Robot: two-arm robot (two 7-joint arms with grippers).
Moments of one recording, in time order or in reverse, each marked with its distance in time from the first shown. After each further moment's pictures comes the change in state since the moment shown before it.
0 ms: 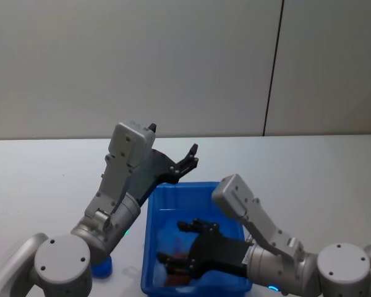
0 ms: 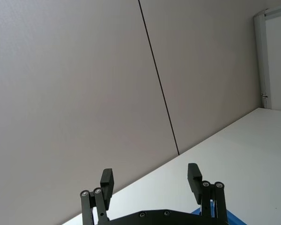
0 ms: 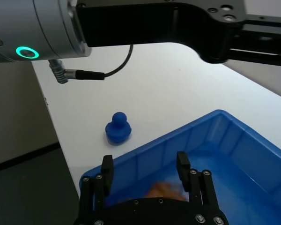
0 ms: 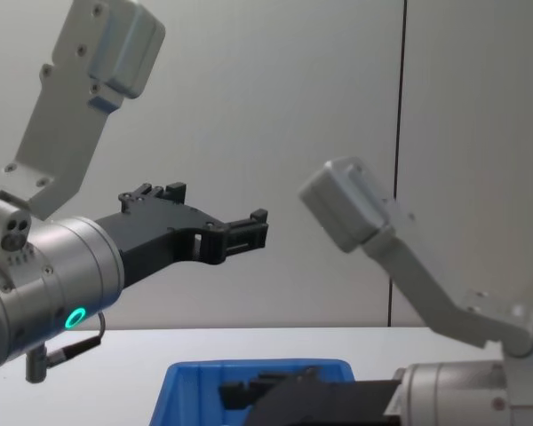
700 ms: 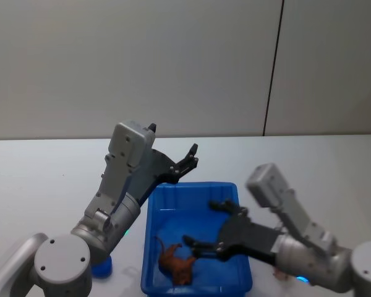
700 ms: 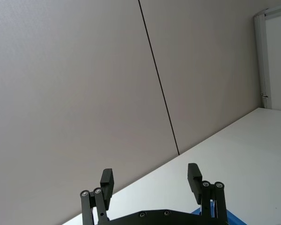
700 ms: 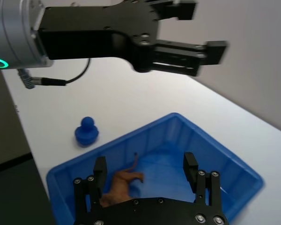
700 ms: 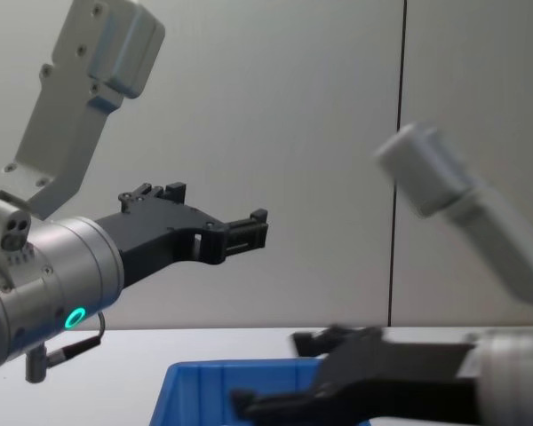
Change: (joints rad) left arm 0.000 0.000 0.000 0.000 0.000 0.000 0.000; right arm -0.032 0.073 0.050 -0.074 0.046 -0.036 -0.056
